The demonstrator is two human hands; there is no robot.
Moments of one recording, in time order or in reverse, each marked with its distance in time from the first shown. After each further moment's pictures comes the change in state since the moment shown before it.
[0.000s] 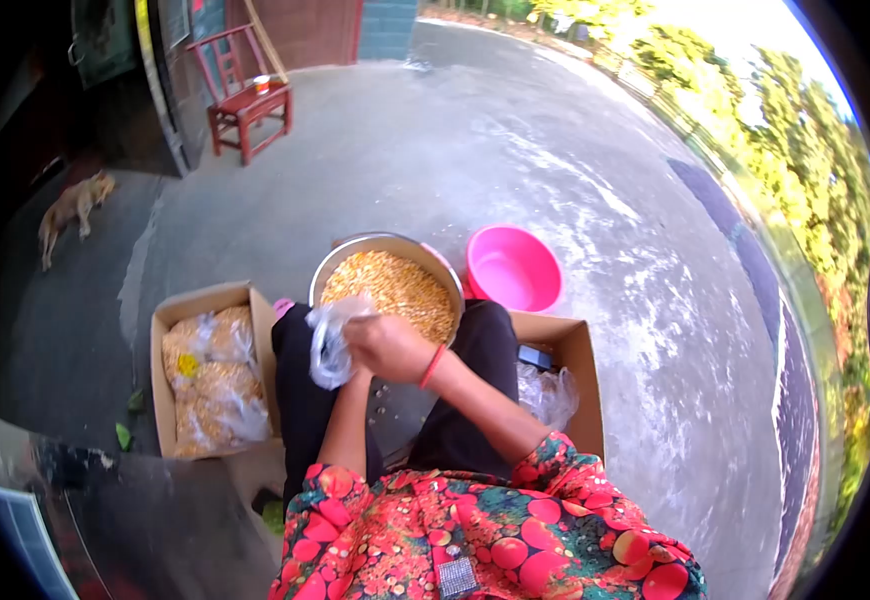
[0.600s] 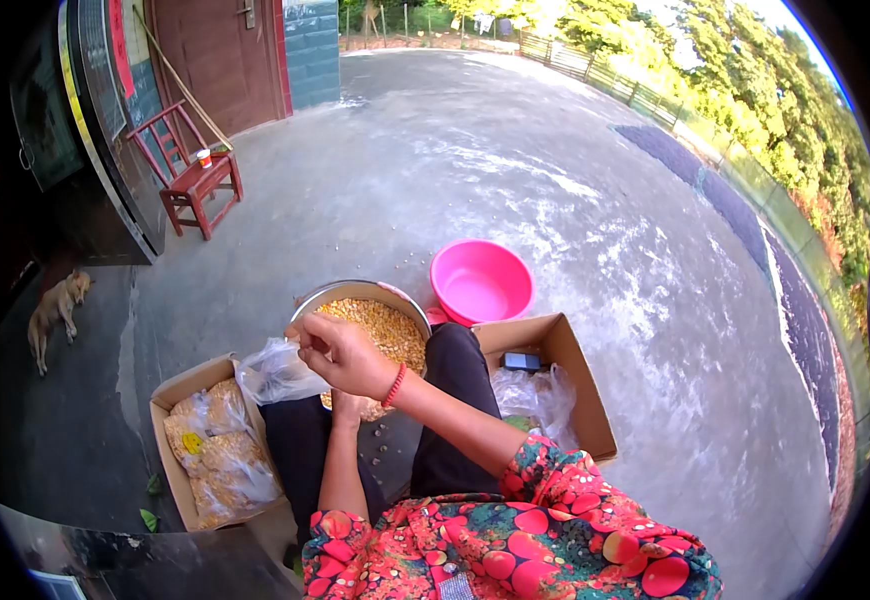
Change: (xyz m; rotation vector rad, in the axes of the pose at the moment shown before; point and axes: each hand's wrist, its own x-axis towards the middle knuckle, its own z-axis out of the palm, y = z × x) left_hand -0.015 -0.013 0.031 -1.159 -0.037 -0.250; right_hand 0.024 -0.009 -0.036 0.346 0.376 0.177
